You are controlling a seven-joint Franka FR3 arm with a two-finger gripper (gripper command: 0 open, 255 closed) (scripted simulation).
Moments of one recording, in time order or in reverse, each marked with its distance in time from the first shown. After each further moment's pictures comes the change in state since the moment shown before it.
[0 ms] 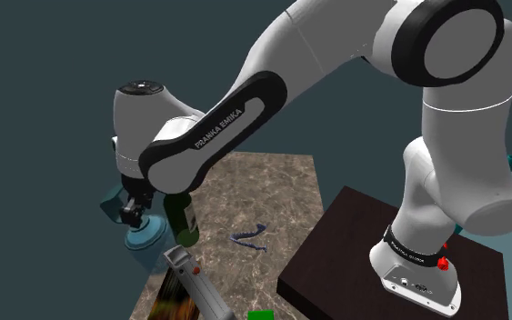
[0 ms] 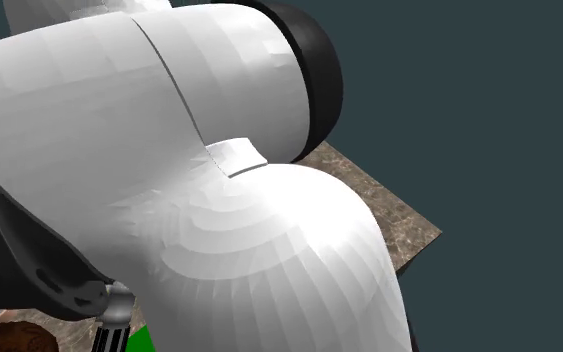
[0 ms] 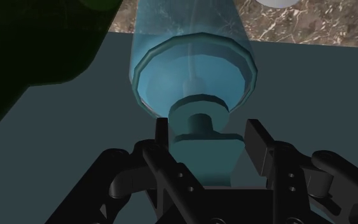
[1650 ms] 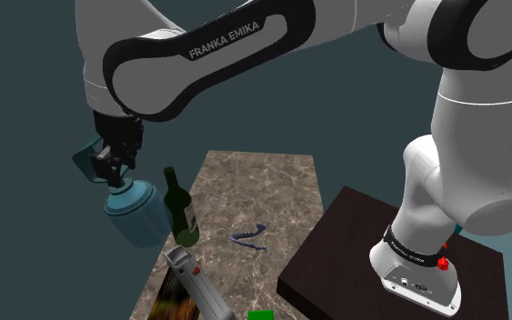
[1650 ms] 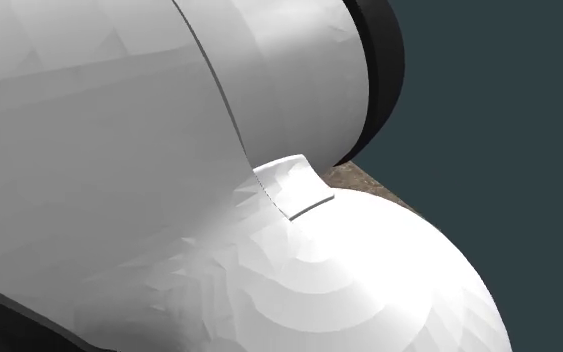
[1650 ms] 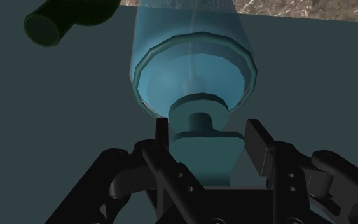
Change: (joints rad) arm 0.001 -0.125 0.003 0.175 0.006 -0.299 -0.006
